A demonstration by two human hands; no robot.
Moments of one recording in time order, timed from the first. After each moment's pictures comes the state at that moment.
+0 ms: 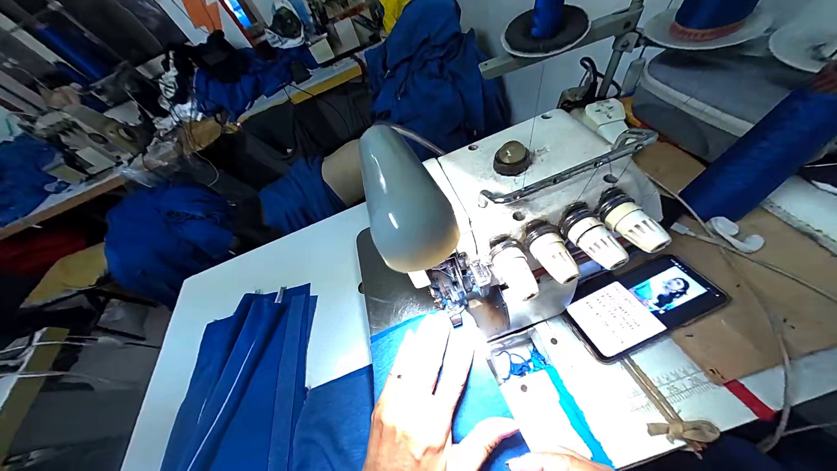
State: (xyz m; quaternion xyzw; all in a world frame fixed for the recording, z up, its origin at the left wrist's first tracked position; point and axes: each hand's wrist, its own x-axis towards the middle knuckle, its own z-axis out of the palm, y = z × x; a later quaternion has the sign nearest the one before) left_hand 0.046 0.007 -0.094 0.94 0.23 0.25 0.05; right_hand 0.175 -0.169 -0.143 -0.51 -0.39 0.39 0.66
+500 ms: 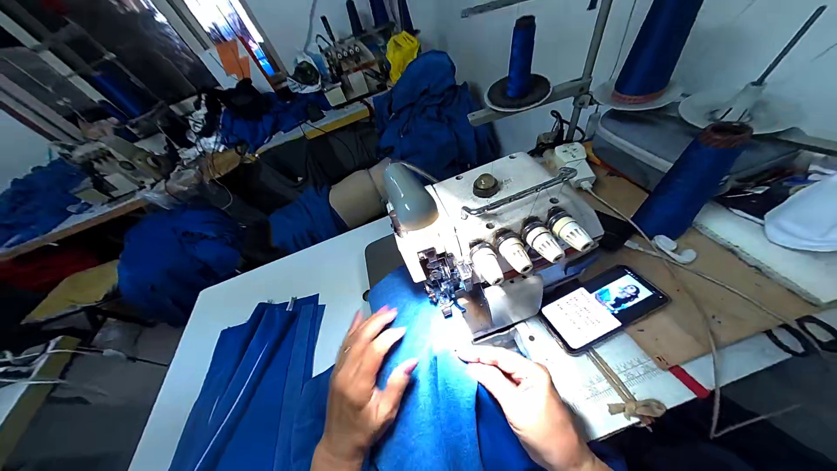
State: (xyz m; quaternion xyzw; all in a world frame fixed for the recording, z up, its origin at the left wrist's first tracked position) left_hand 0.005 0.054 -0.111 0.89 0.19 0.40 0.09; right_hand 0.182 -0.096 -0.130 -0.53 -0.40 0.26 0.70
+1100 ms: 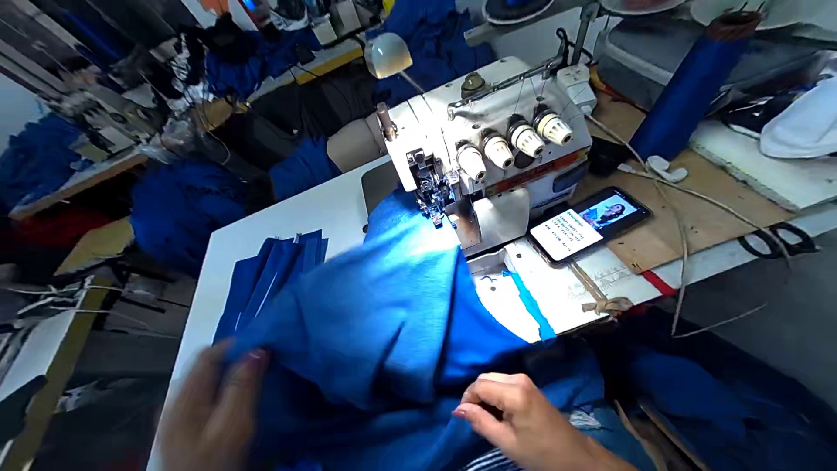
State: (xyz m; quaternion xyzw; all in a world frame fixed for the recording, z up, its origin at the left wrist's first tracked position) left_hand -0.129 -0.034 -0.033 0.80 0.42 0.38 0.19; right_hand 0.133 -0.203 -0.165 -0.57 -0.61 0.26 0.49
